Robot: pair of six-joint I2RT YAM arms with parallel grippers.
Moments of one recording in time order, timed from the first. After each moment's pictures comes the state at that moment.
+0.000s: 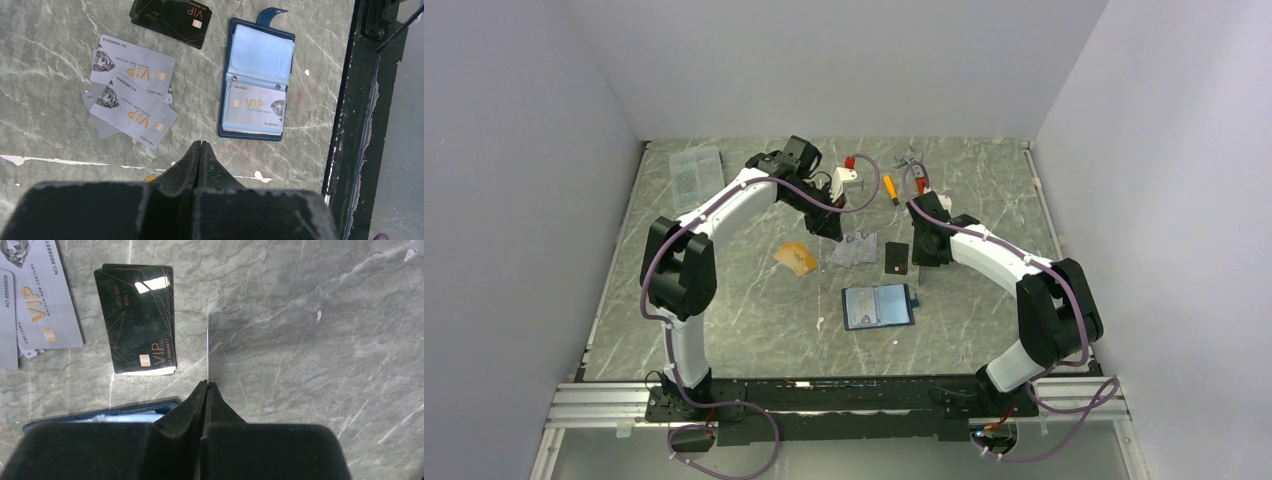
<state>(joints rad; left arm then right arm) -0.50 1.93 1.68 -0.86 0.79 0.55 0.44 1.56 0.98 -0.54 0.25 0.50</state>
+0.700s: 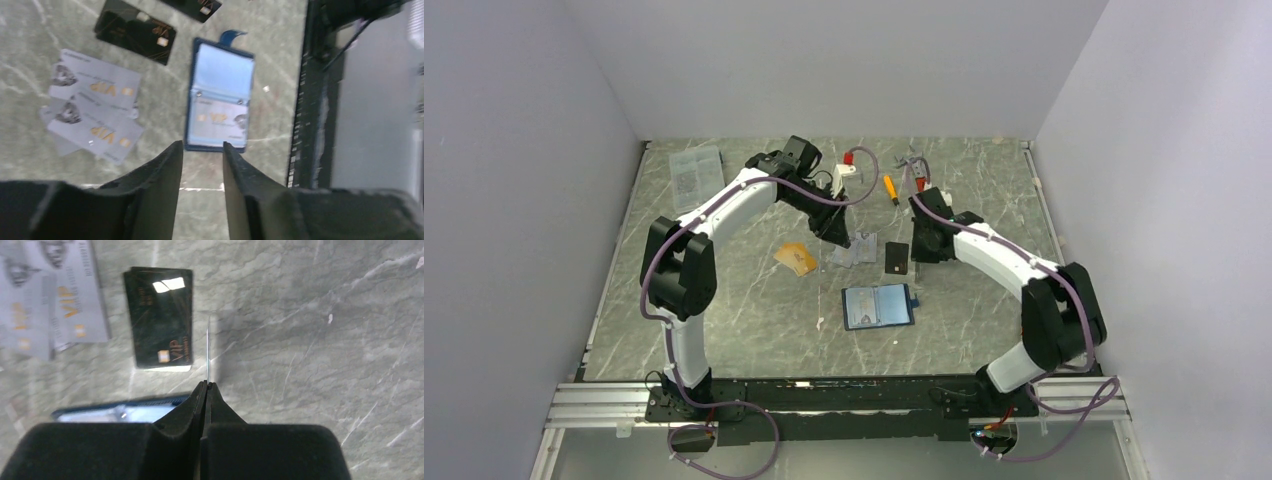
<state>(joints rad) -0.50 1.93 1.68 -0.85 0.89 0.47 0.43 1.56 1.01 -0.55 0.22 0.50</state>
